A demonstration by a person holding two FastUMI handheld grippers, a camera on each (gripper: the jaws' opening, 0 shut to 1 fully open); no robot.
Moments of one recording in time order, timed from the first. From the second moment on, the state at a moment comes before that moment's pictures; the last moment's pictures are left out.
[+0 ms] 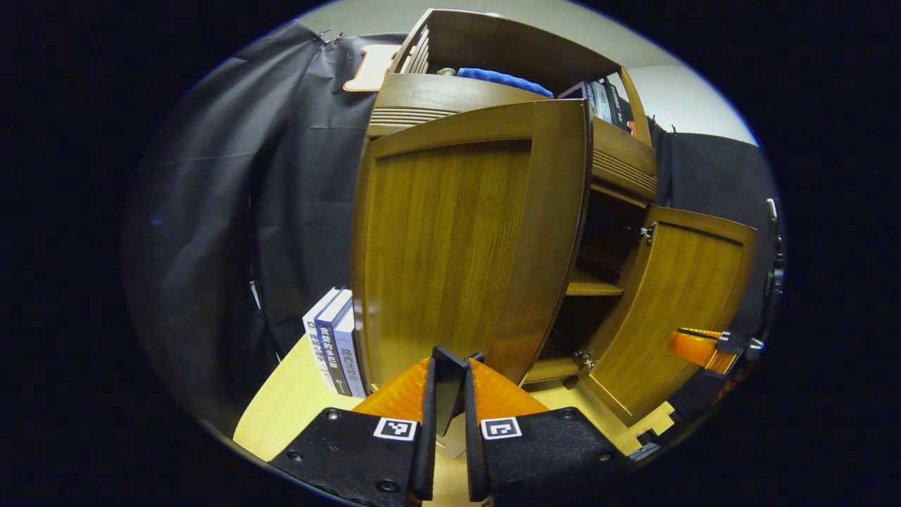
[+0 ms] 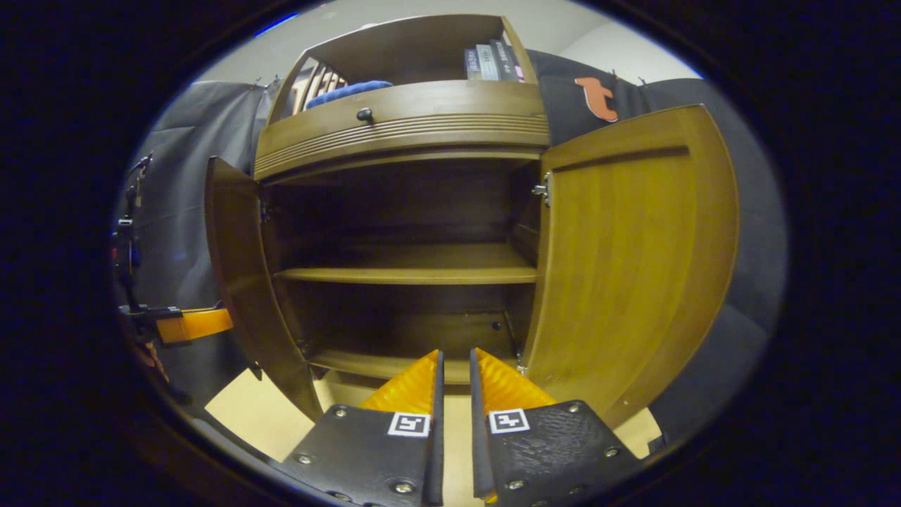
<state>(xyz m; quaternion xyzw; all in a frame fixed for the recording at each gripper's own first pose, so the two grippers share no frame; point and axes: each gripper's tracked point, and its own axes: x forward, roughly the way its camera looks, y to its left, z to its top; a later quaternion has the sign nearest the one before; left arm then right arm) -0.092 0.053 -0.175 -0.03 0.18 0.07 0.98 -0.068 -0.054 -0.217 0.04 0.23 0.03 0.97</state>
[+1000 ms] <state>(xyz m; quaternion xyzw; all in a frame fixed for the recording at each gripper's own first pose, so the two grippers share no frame) -0.135 0.121 -0.161 -0.02 0.17 0.11 0.98 -0.037 0.034 -0.232 0.04 0.24 0.12 0.96</state>
